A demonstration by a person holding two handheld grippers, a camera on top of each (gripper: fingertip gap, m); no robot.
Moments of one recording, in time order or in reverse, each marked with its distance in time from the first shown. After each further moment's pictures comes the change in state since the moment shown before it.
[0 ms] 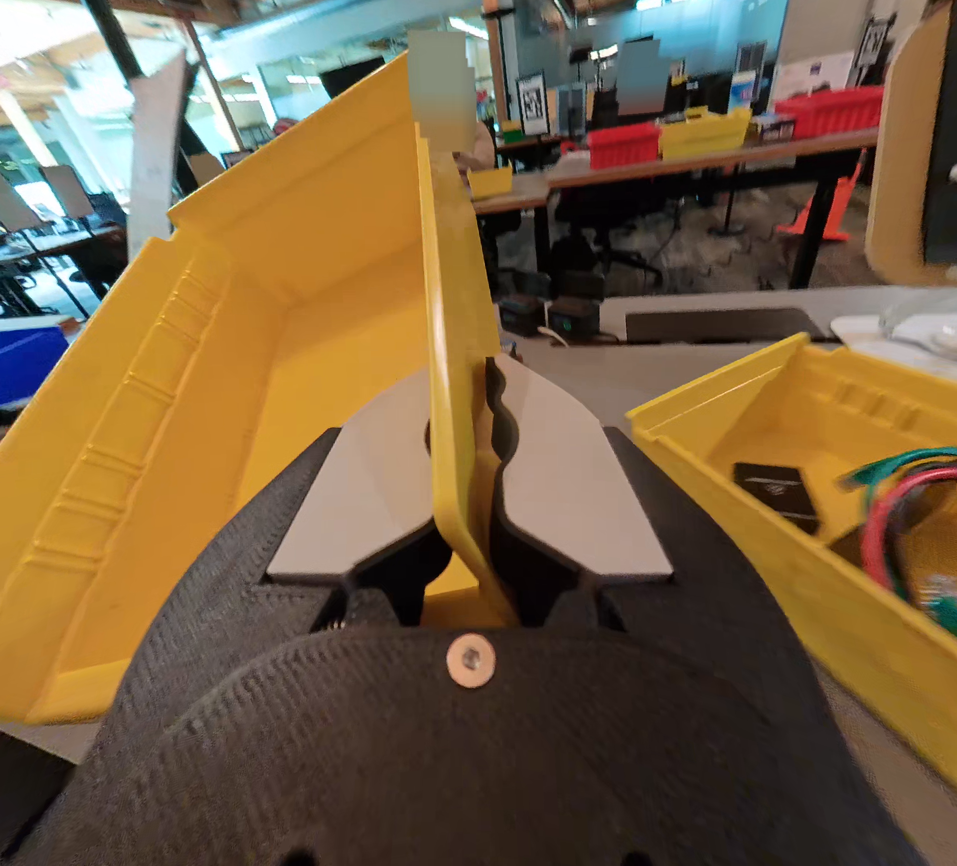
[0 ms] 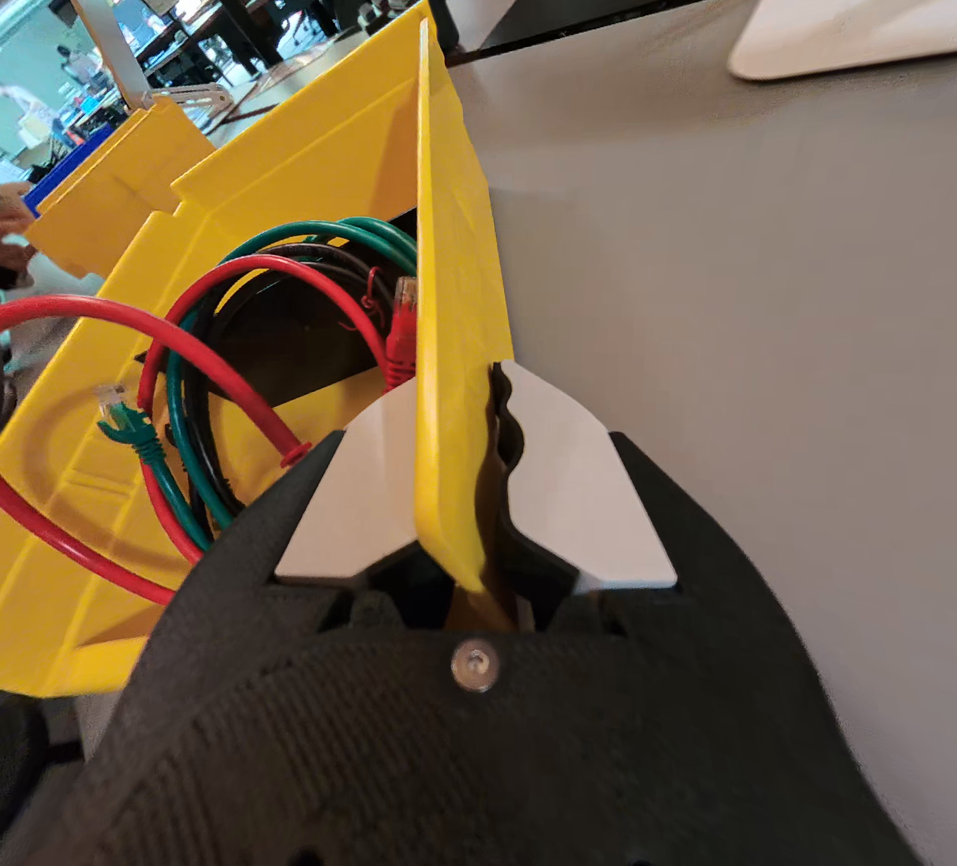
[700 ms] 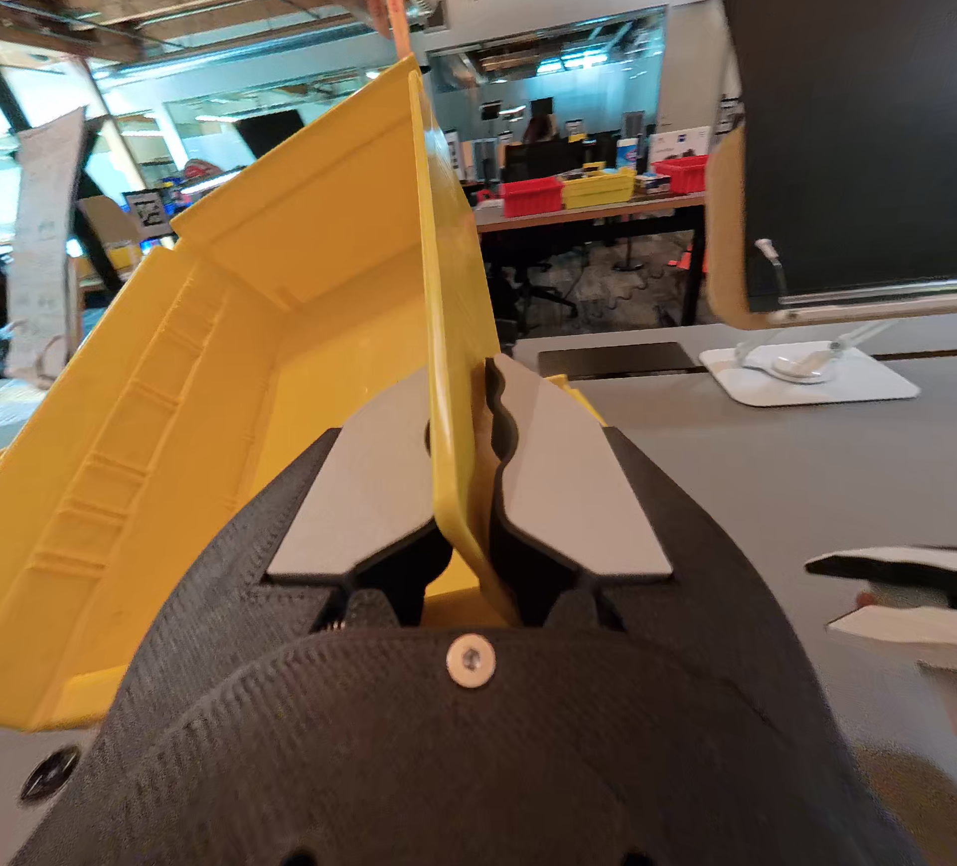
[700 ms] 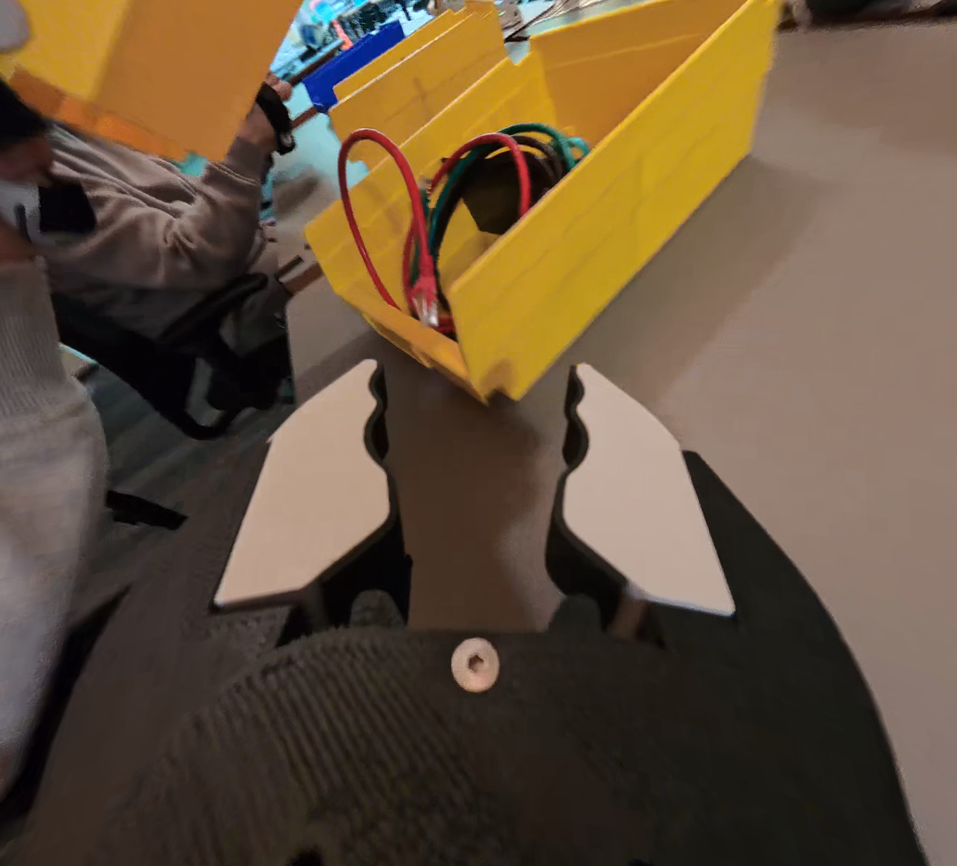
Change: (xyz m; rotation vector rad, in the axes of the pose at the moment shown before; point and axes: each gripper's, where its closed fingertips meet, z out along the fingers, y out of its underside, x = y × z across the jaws) left arm 0.043 -0.043 -0.019 0.075 0.171 -0.030; right arm -0.147 0.029 -0.022 -0.079 -0.424 -0.225
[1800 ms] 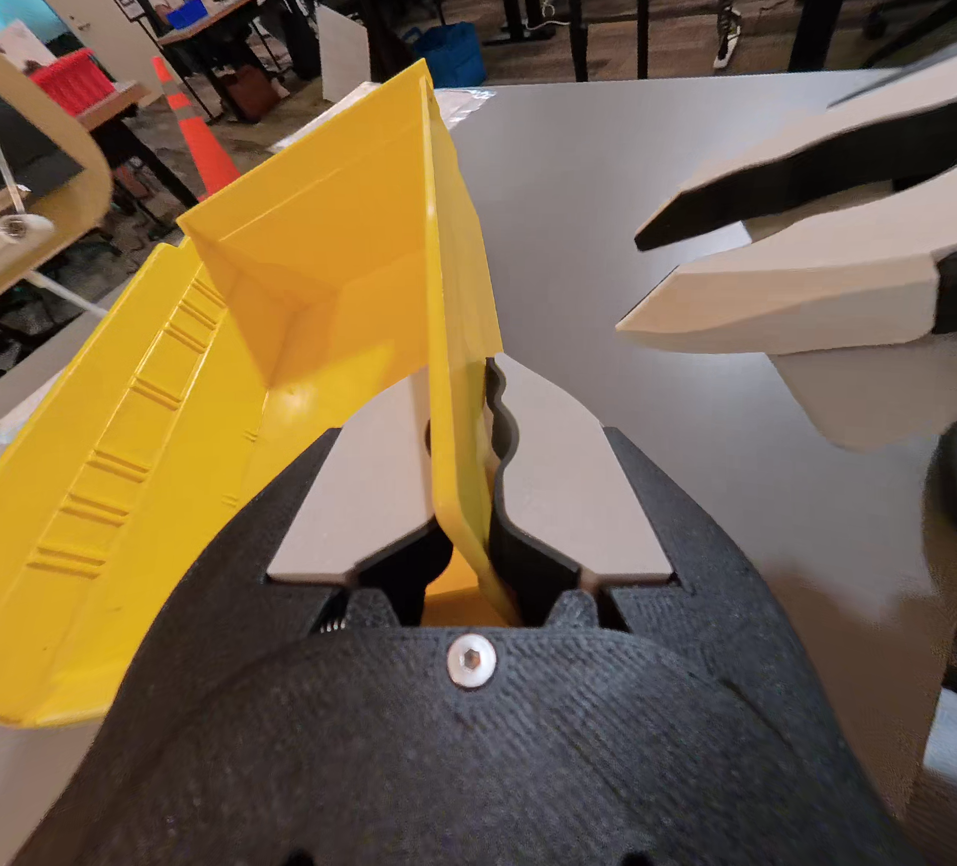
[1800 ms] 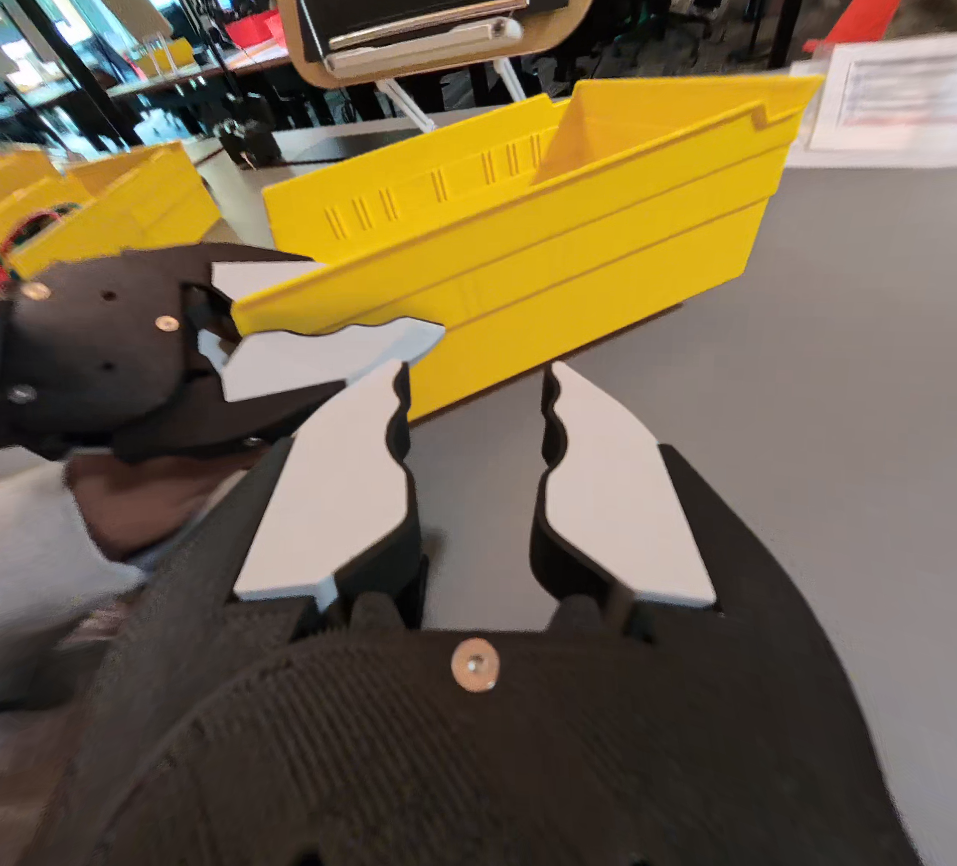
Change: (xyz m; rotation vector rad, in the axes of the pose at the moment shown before) left arm 0.601 0.126 -0.022 -0.170 0.917 0.319; right arm 0.149 0.053 -0.405 0.244 0.707 0.050
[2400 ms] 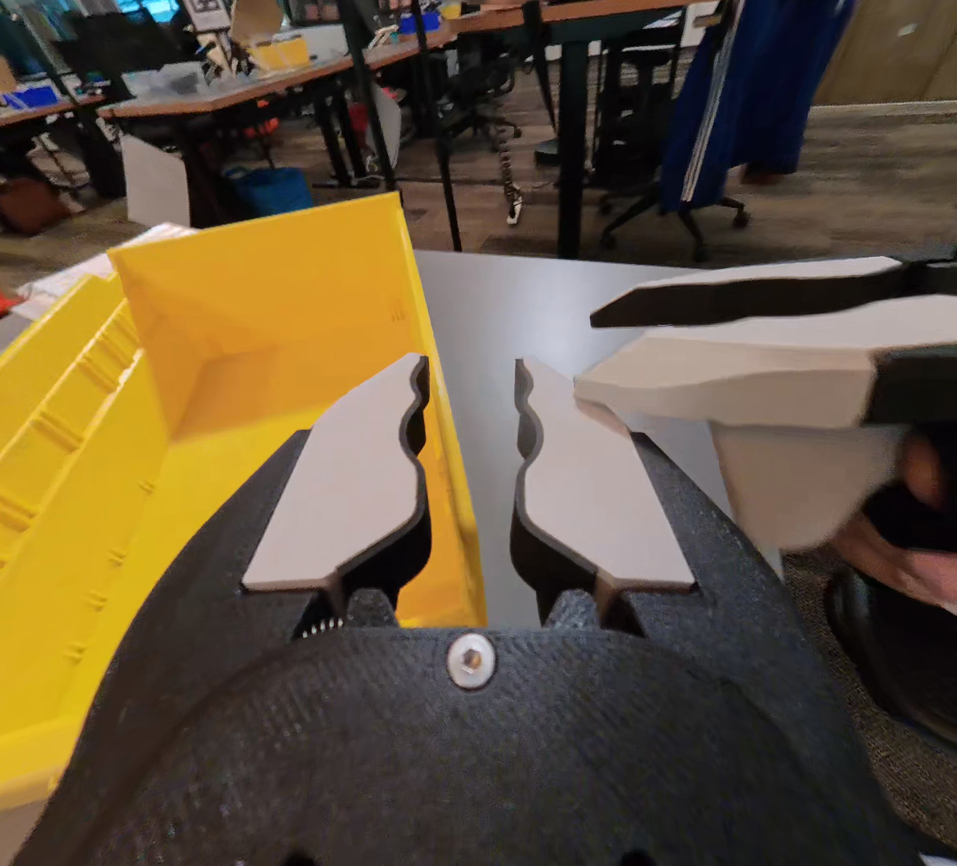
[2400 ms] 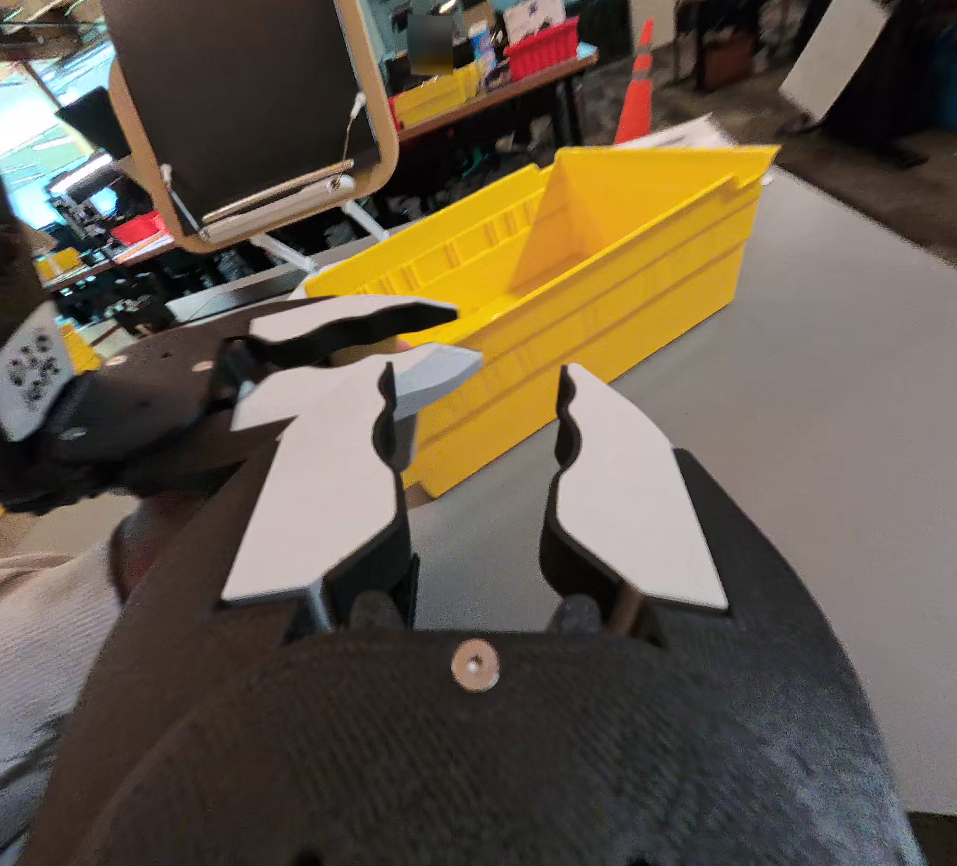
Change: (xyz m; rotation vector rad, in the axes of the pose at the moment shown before) left arm 0.080 -0.072 0.046 0.248 0.355 -0.090; right arm 0.061 -0.016 -0.061 0.263 0.284 0.127
